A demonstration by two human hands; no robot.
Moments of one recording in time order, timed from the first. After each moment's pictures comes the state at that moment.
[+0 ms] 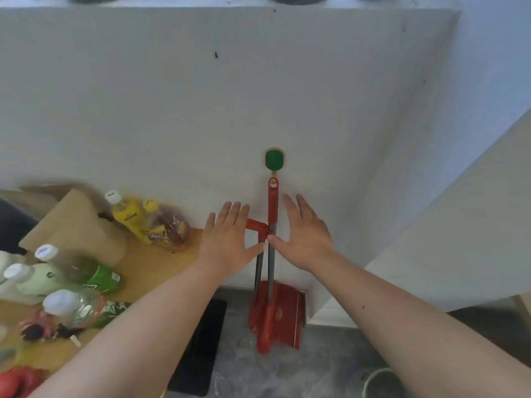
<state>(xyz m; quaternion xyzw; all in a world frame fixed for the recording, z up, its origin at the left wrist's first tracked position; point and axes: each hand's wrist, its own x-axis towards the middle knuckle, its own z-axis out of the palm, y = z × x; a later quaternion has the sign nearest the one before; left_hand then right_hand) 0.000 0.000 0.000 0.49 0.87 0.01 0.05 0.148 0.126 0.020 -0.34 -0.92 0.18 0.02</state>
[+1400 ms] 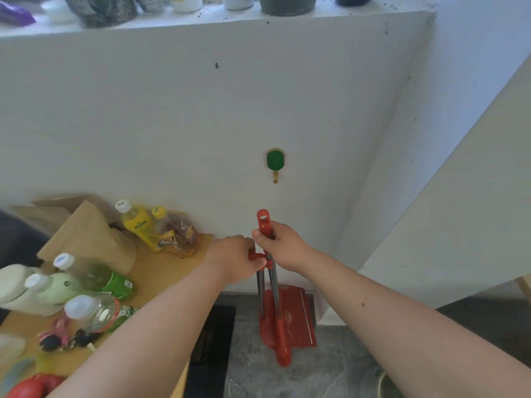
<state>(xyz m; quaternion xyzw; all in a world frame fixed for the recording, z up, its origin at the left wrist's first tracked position) 0.003 -0.019 0.009 0.51 0.84 -0.02 0.18 0.128 0.075 0.039 -0.31 -0.78 0.54 0.05</state>
